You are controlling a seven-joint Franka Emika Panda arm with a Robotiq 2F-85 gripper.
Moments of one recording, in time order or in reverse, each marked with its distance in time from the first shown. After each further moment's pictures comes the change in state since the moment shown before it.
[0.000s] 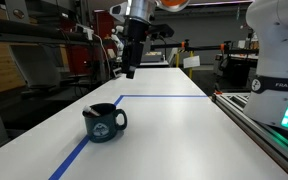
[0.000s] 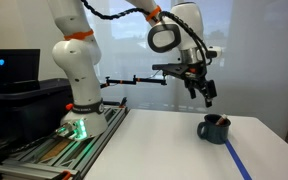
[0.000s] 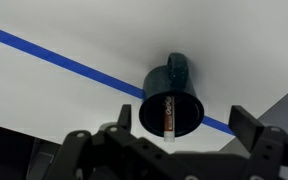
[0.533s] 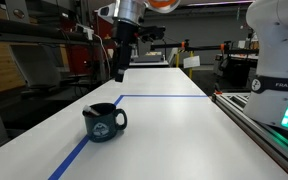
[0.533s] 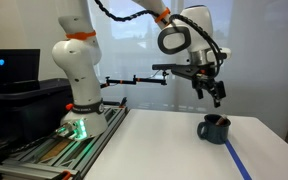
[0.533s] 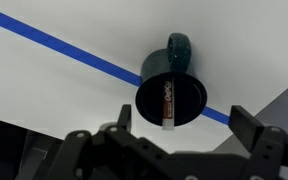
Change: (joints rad) arm -0.006 0.100 0.049 0.094 0.048 0.002 -0.019
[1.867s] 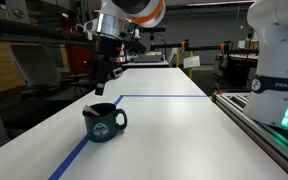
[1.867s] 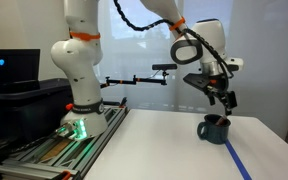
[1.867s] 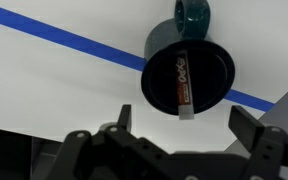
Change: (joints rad) arm -0.053 0.218 0.090 0.157 0.136 0.081 0.013
